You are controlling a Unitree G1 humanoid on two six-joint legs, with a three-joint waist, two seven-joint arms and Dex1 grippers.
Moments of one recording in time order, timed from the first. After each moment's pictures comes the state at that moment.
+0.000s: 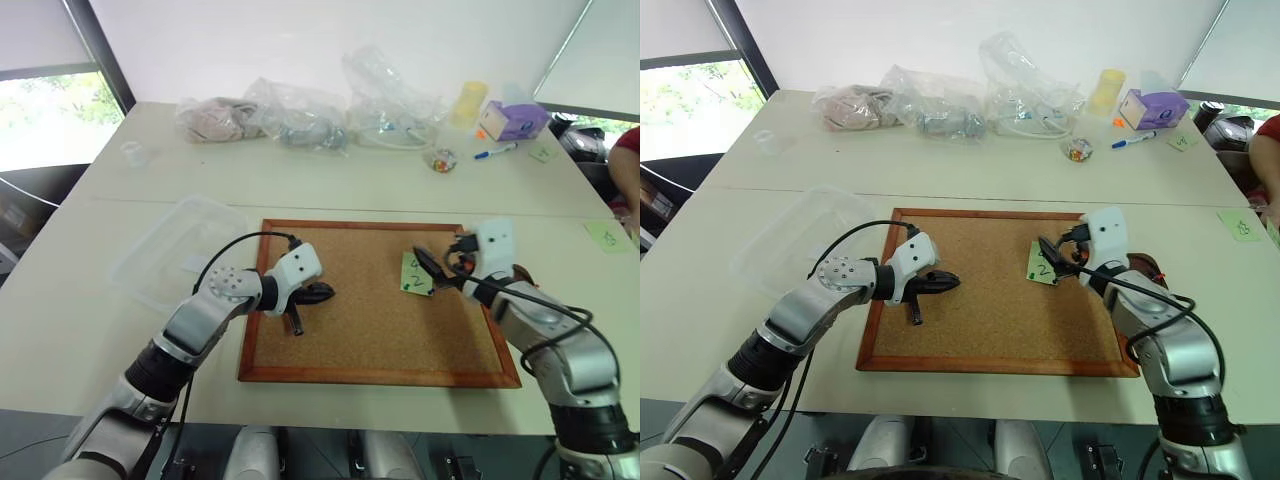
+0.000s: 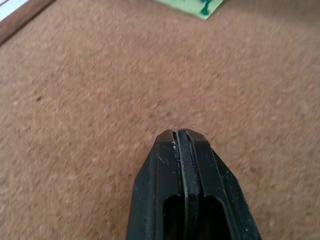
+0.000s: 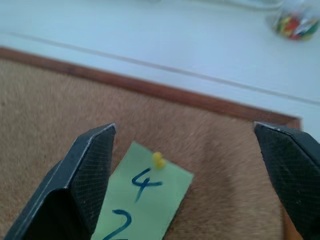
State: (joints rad) left arm -0.49 0.49 -0.41 -0.16 -0.21 0.61 -0.80; right arm -0.20 -0.56 -0.07 -0.27 0.44 0.63 0.21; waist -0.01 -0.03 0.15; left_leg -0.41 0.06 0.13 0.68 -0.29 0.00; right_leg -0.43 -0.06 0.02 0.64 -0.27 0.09
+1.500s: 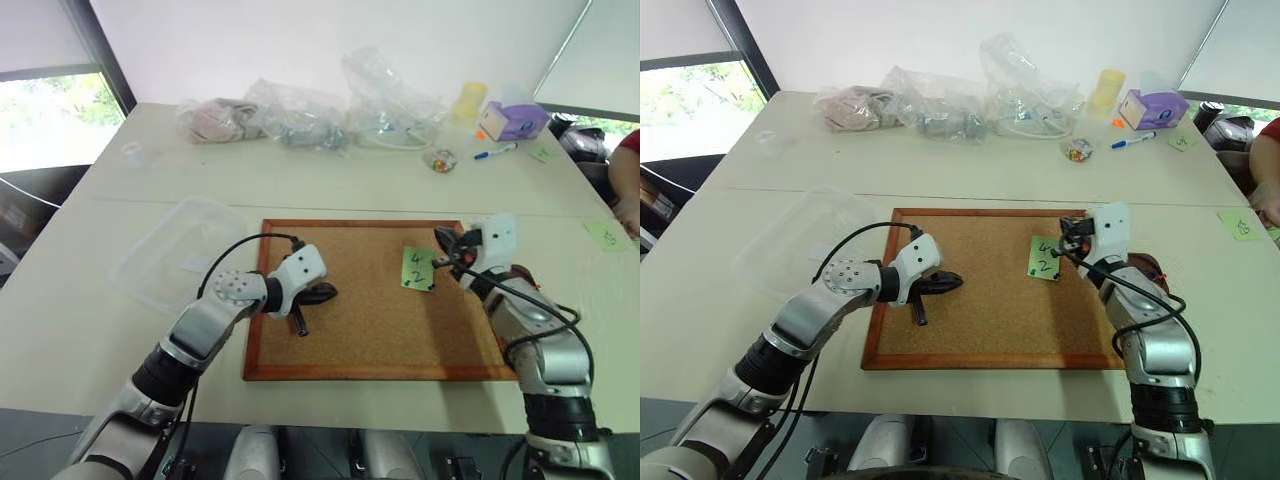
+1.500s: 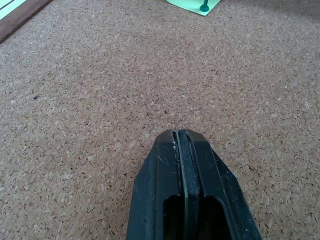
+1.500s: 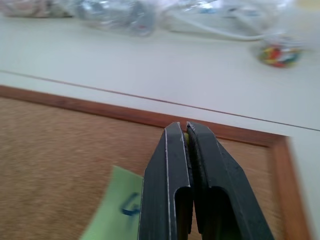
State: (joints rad) left arm -0.47 0.46 -0.41 -0.16 -0.18 0.61 -0.78; right arm -0.16 -0.41 -0.25 -0.25 0.33 0.48 0.25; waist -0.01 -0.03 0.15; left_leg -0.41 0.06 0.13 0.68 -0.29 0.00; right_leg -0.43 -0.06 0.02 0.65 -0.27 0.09
